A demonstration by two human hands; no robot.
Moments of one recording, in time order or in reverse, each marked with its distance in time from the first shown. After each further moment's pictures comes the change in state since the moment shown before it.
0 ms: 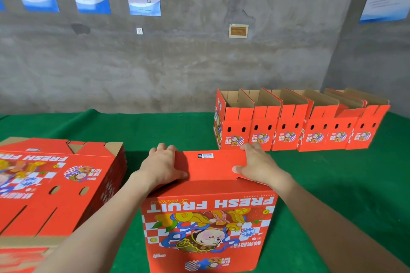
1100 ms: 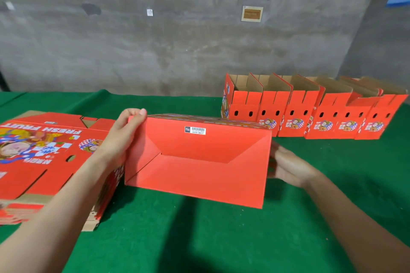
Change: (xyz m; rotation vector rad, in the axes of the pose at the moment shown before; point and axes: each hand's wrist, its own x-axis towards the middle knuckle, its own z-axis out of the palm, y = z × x) left_hand -0.046 -0.058 -0.016 -1.333 0.435 -0.009; right_hand -0.027 0.067 0.014 1.158 -0.367 0.007
